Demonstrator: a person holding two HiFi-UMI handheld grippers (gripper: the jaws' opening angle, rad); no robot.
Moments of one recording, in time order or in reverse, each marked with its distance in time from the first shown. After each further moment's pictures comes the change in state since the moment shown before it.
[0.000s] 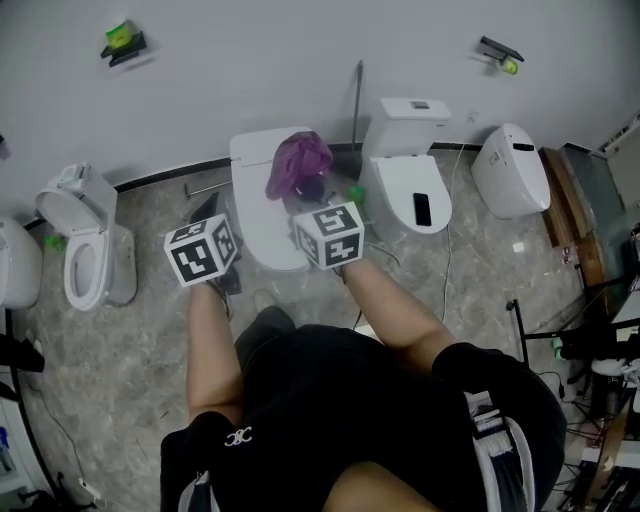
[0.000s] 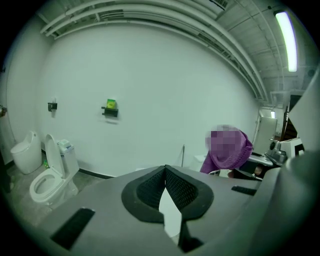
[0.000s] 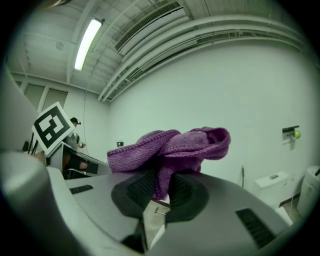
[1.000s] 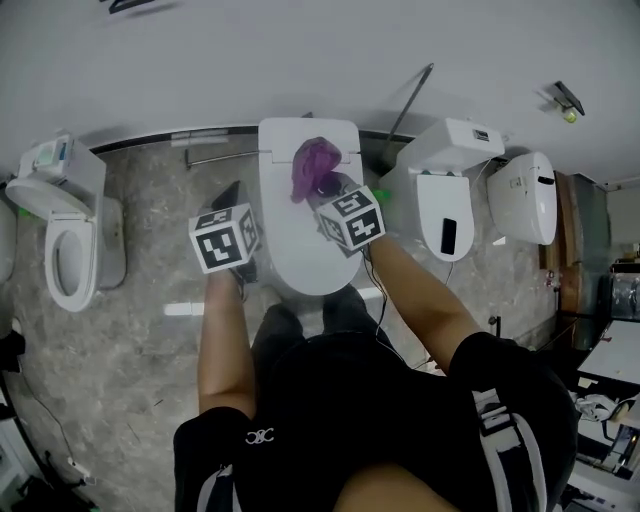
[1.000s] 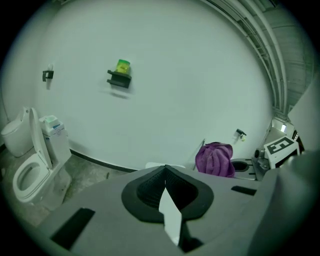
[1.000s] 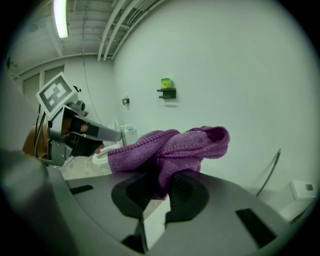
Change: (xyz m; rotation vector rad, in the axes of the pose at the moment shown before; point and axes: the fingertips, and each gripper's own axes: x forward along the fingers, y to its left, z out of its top) left arm 0.259 0.206 0.018 -0.158 0.175 -0.003; right arm 0.326 -0.049 -0.145 -0.091 0.509 0.183
